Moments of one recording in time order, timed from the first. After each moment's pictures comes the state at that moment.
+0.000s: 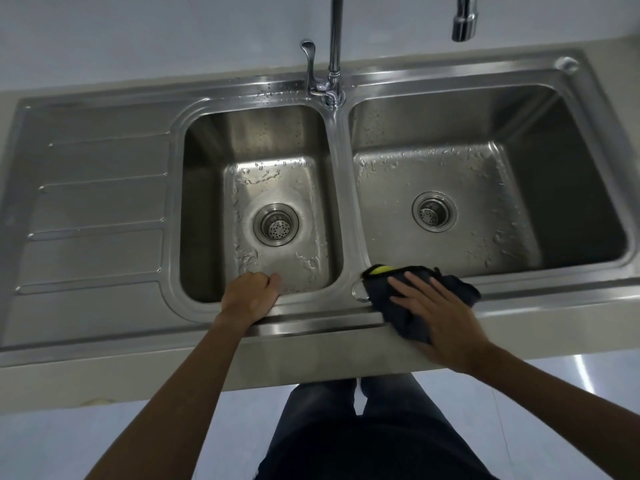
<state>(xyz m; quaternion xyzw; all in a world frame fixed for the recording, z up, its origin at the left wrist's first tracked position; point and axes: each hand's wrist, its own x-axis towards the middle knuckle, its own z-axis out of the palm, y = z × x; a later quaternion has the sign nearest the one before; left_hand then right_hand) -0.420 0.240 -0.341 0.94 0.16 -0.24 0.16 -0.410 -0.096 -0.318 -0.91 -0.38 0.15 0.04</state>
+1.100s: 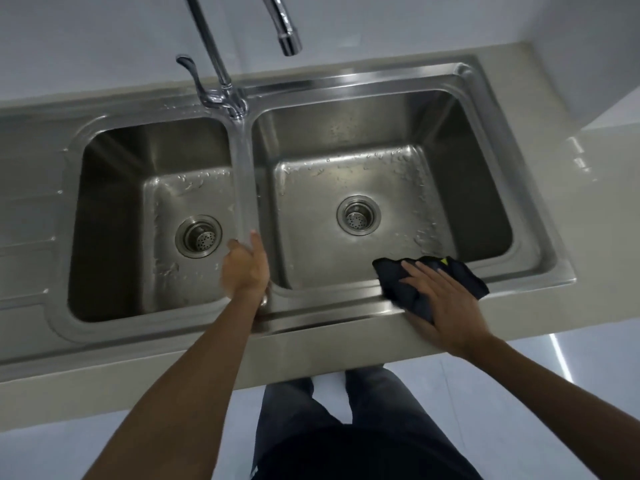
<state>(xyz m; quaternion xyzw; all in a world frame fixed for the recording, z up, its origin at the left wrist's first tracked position) -0.340 0.058 -0.333 0.86 0.42 -0.04 0.29 -0.372 -0.267 -0.313 -0.95 -0.24 0.15 0.10</state>
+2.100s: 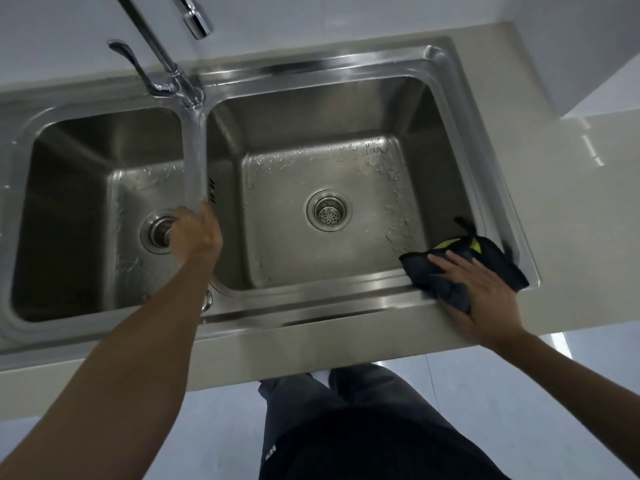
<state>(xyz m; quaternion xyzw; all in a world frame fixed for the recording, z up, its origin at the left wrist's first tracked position) -0.286 0.058 -0.336 0.87 0.44 0.02 0.23 -0.342 -0.378 -0.302 -0.96 -0.21 0.11 0.16</state>
